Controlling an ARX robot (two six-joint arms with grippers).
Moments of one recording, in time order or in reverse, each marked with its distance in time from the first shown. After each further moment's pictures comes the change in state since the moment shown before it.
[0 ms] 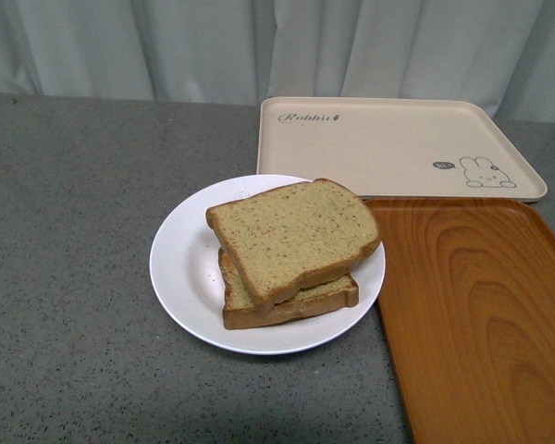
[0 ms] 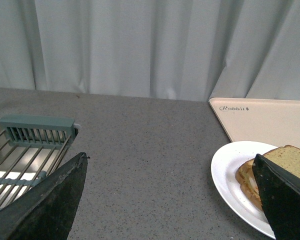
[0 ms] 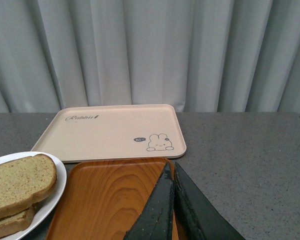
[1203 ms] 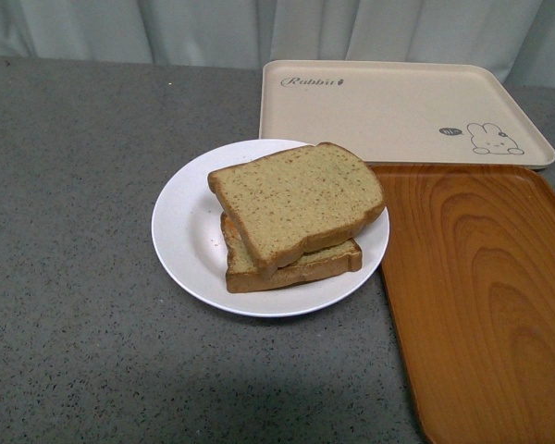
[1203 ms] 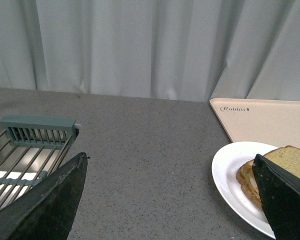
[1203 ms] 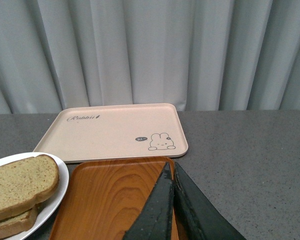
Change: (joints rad) left arm 0.000 -0.001 0.000 0.000 -0.001 0.000; right arm -0.004 -0.001 0.001 -0.005 0.000 0.007
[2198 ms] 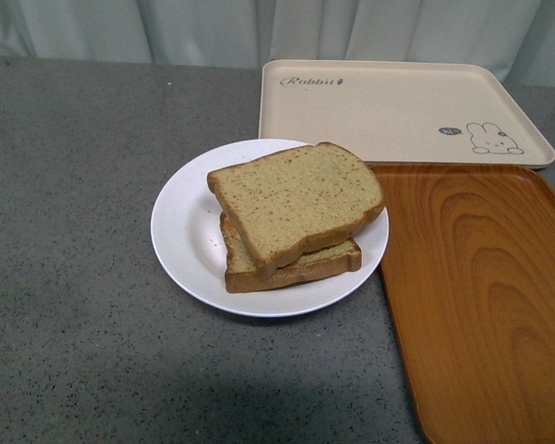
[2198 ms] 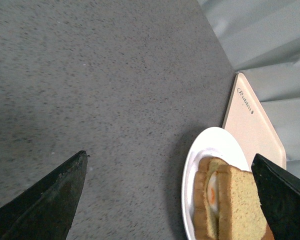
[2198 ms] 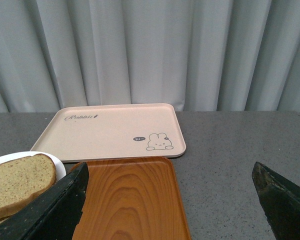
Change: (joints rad) left arm -0.107 1.077 0.158 0.458 -0.134 -0.912; right arm 0.000 0.000 0.000 0.000 0.000 -0.007
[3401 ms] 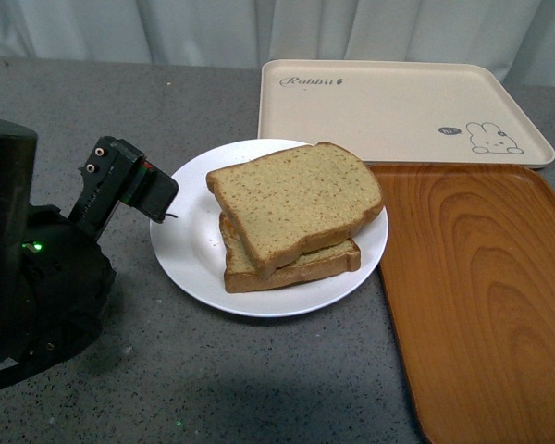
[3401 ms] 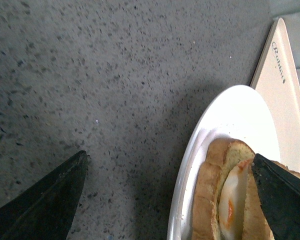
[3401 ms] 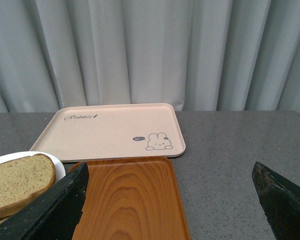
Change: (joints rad) left arm -0.317 0.845 0.295 0.413 -0.147 -0.281; right arm 0.000 0.000 0.000 0.000 0.000 0.000
